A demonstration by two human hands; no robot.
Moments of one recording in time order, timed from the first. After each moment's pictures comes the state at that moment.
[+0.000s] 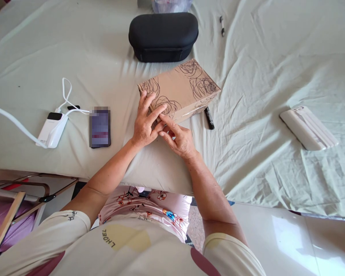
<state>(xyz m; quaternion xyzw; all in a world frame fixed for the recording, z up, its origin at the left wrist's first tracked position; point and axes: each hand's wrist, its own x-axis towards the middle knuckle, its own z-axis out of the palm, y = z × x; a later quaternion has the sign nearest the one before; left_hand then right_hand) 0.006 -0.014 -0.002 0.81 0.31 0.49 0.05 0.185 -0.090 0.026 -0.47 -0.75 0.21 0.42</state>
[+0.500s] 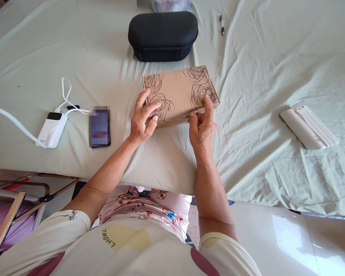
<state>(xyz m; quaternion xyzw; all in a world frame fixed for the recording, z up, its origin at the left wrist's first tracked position) -0.003 -0.006 -0.002 0.81 0.33 0.49 0.06 0.220 -0.076 0.023 -0.67 -0.57 0.08 0.47</state>
